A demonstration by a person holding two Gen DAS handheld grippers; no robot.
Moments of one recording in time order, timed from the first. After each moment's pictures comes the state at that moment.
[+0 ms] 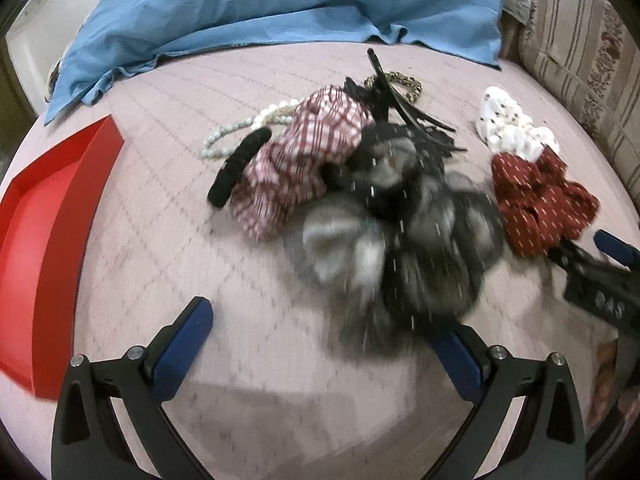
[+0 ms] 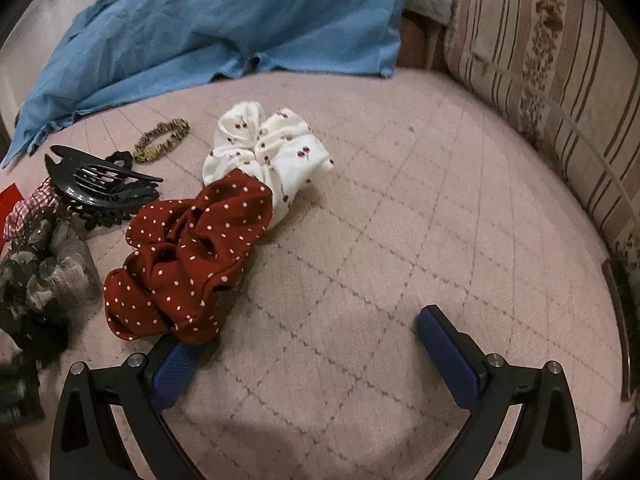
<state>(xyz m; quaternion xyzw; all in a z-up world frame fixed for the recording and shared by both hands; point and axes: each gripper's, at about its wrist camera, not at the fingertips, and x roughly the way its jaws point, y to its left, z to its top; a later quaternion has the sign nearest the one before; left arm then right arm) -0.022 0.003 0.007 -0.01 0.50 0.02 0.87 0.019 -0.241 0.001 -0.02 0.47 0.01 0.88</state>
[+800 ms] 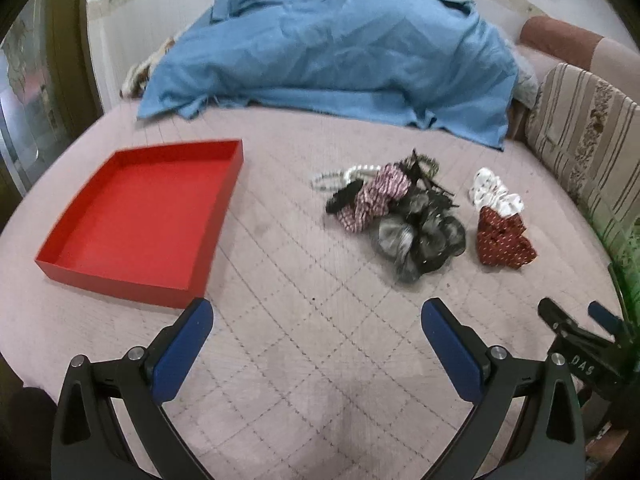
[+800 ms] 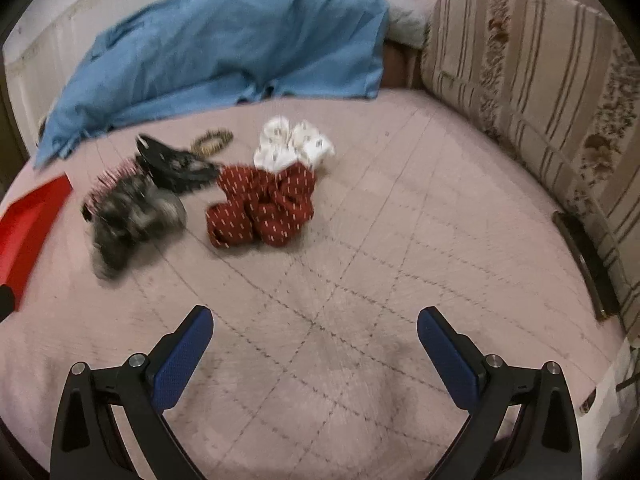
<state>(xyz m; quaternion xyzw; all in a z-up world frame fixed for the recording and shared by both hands) -0.148 0.043 0.089 -0.06 0.39 0.08 0.91 -0.097 -0.223 0.045 0.00 0.41 0.01 0.91</state>
